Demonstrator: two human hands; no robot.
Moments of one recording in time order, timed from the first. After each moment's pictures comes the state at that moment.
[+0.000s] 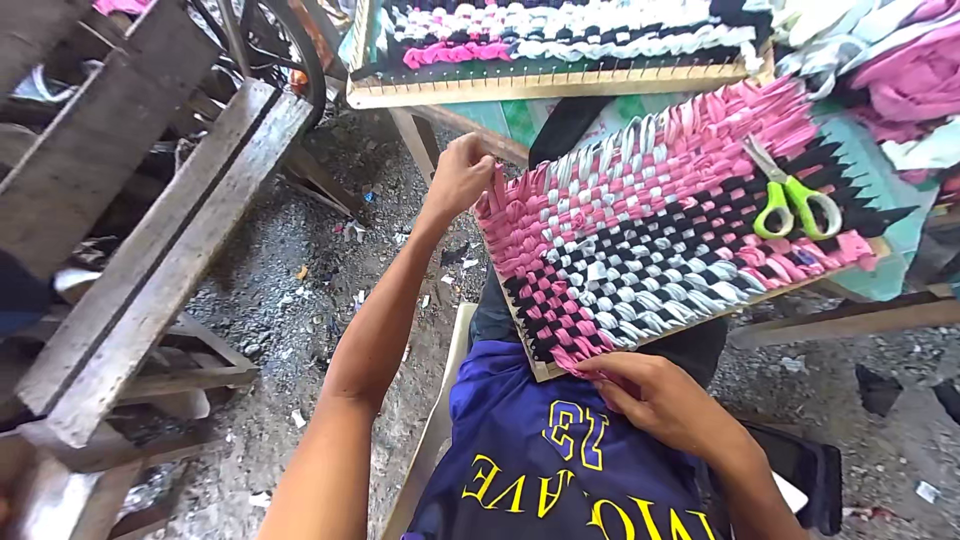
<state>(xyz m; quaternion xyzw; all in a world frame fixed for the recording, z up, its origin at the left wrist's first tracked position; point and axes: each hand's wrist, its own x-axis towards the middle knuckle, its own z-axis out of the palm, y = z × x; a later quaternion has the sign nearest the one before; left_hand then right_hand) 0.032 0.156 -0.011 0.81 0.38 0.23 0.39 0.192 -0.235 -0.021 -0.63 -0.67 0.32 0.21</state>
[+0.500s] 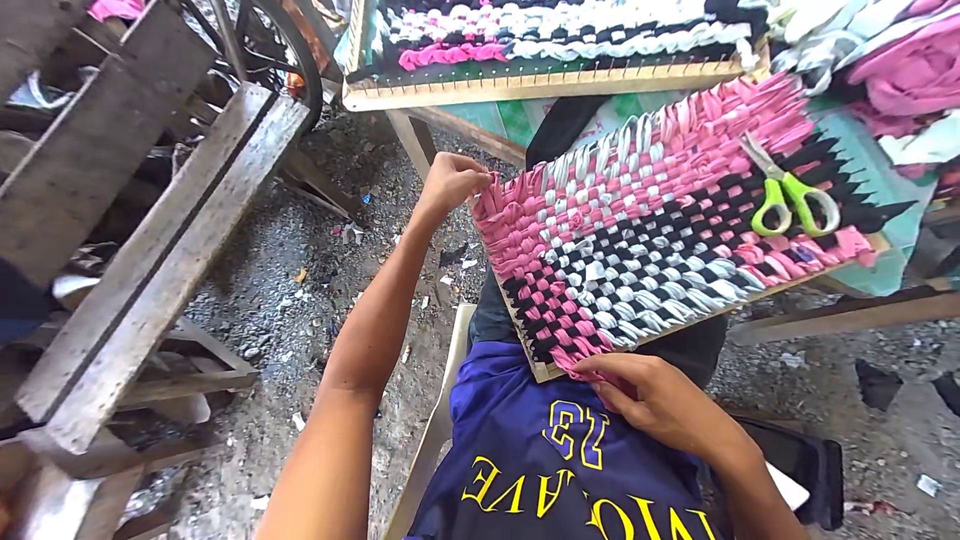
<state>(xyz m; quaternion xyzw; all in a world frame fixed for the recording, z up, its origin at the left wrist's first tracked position) 0.028 0.171 -0.032 0.72 0.43 0.18 0.51 0.191 -0.235 -0.022 -0.63 -0.67 0.33 0.20</state>
